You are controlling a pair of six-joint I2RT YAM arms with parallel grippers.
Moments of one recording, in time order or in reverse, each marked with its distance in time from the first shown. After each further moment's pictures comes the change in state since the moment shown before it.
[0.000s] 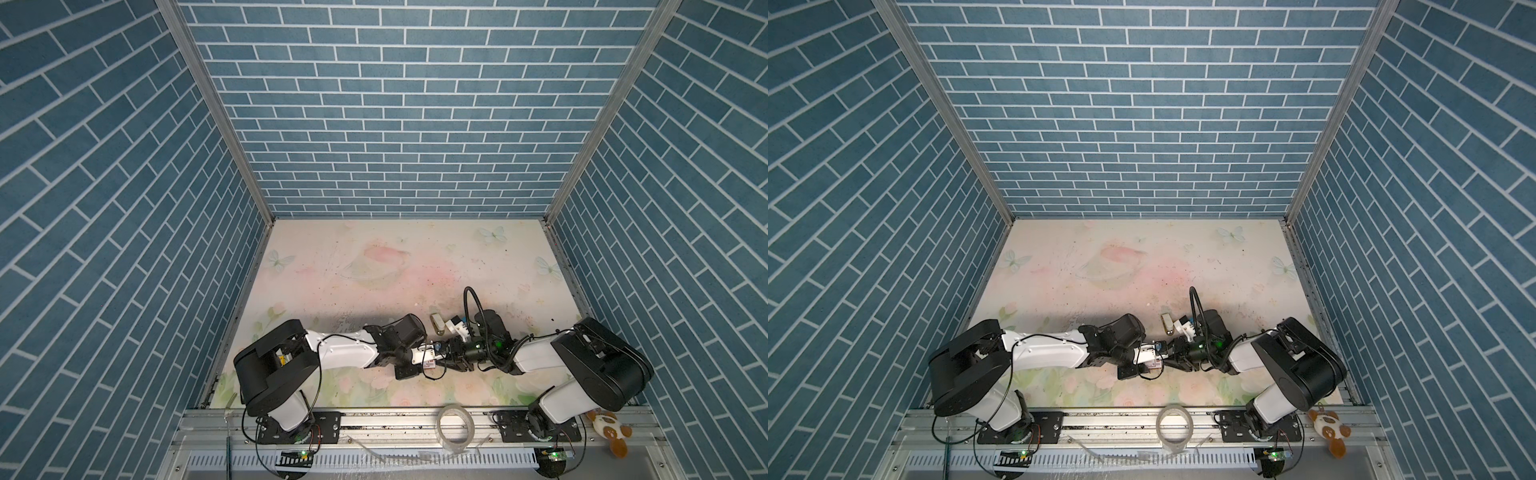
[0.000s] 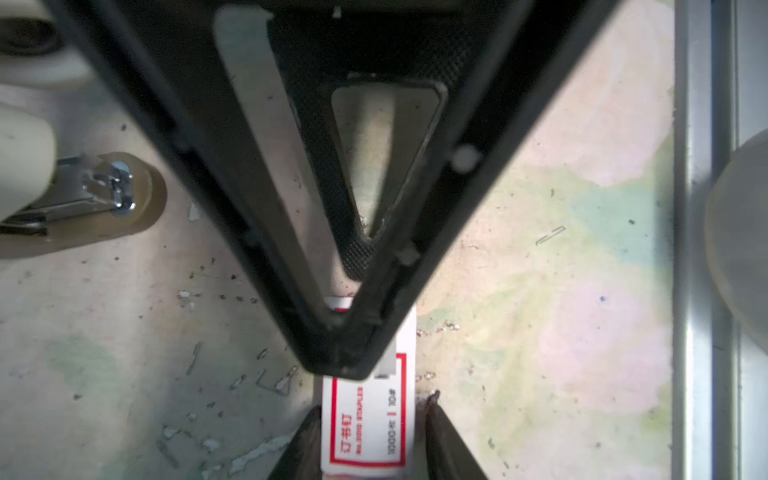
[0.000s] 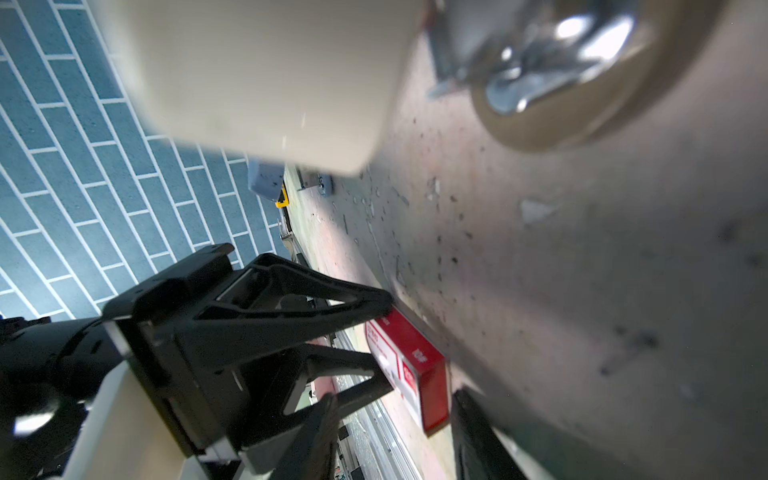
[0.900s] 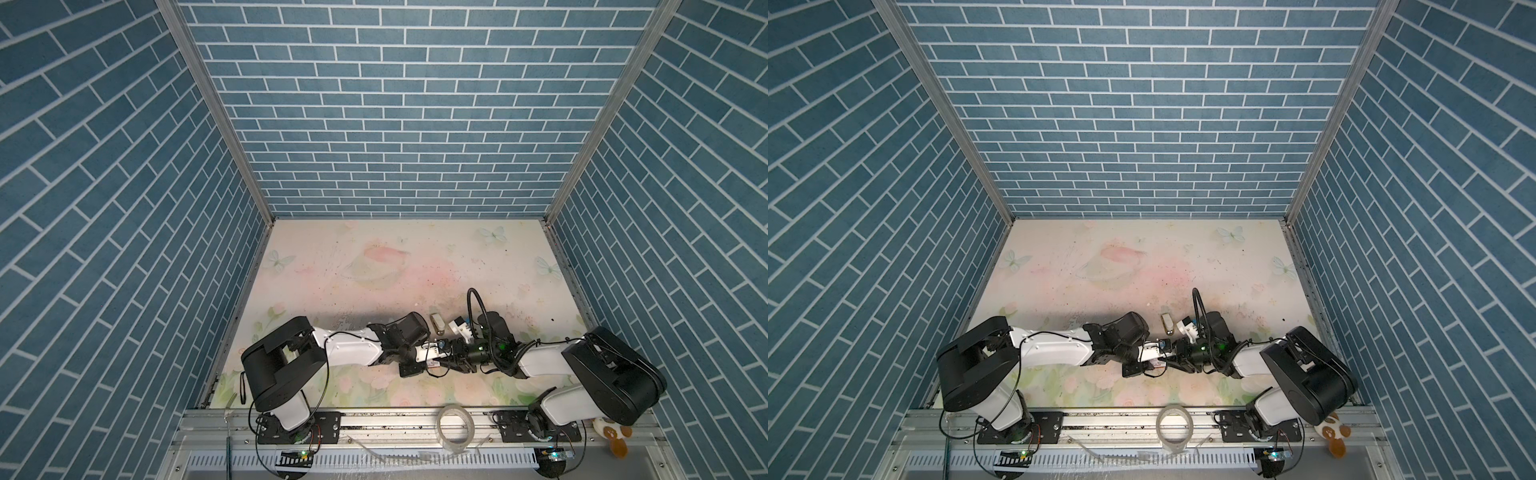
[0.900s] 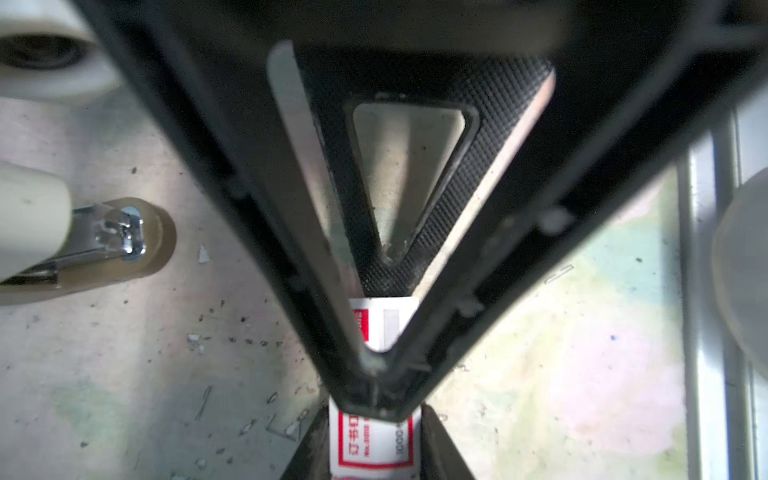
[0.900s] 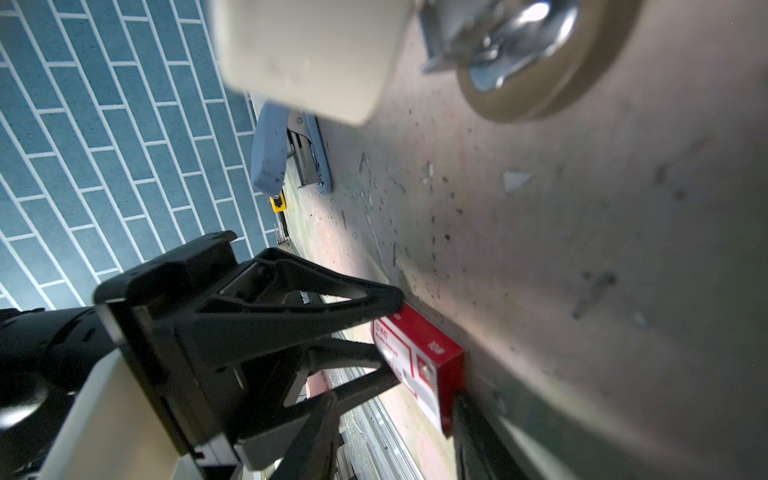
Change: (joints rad) left arm 0.000 0.045 0.031 0.038 0.019 0.003; right arm 0.000 -0.079 -0.025 -0.044 0.033 0.000
